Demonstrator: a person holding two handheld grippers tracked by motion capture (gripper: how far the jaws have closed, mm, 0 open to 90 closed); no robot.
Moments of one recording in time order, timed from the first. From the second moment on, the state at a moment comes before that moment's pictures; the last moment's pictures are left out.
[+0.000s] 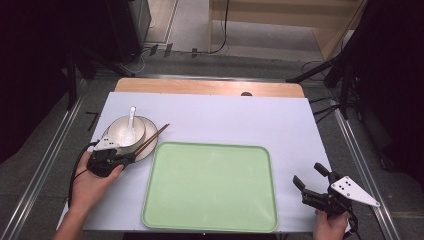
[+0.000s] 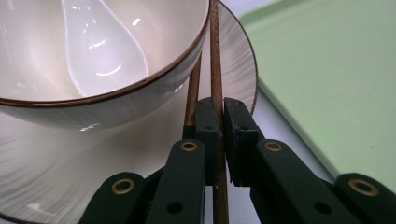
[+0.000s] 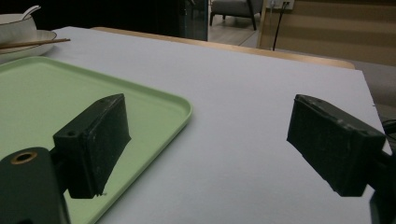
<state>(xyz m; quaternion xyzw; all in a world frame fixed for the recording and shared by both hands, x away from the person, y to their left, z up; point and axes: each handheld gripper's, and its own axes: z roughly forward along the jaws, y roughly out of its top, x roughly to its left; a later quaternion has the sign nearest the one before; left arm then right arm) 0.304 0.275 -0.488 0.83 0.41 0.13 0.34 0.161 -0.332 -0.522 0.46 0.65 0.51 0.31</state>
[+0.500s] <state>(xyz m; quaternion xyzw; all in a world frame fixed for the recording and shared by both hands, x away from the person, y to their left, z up) 0.277 0.253 -0.478 0.82 0.42 0.10 0.38 0.160 -0.333 -0.522 0.46 0.65 0.51 0.31</state>
